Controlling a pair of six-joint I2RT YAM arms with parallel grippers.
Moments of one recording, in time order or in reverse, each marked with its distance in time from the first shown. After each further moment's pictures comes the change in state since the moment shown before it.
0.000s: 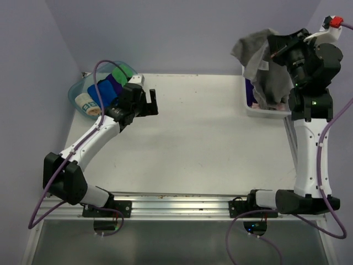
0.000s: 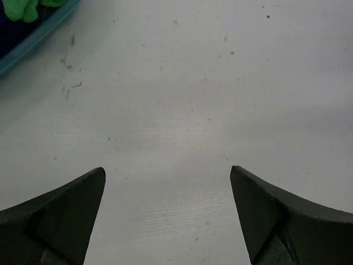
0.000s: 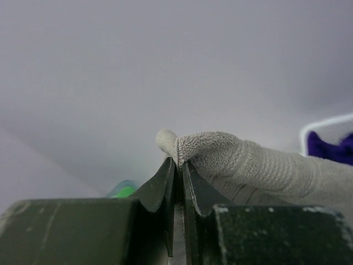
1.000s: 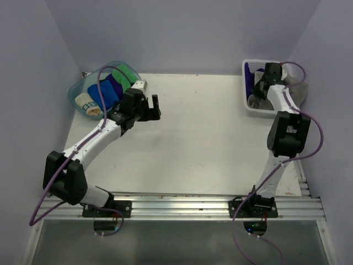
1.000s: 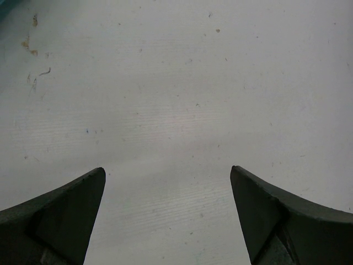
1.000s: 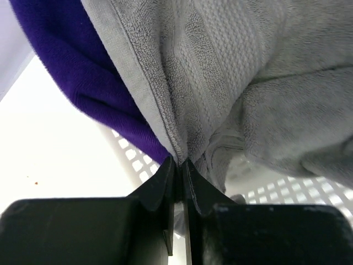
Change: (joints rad) left arm -0.001 -0.002 -0.076 0.070 0.079 -0.001; right arm -0.066 0.737 -0.040 -0.142 0.226 0.006
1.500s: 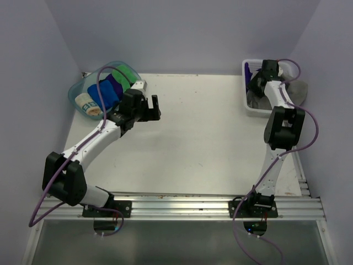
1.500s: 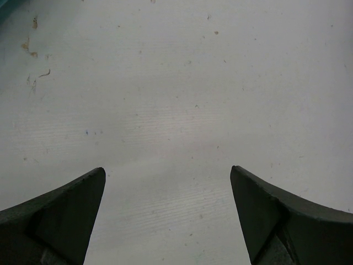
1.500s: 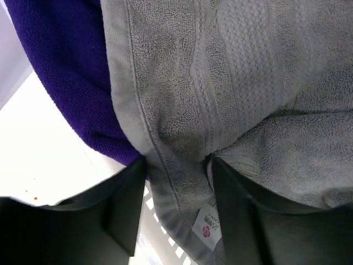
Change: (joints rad) left arm 0.000 -0.009 -0.013 0.022 0.000 0.000; right arm 0.006 0.113 0.142 -0.023 -0.002 -0.022
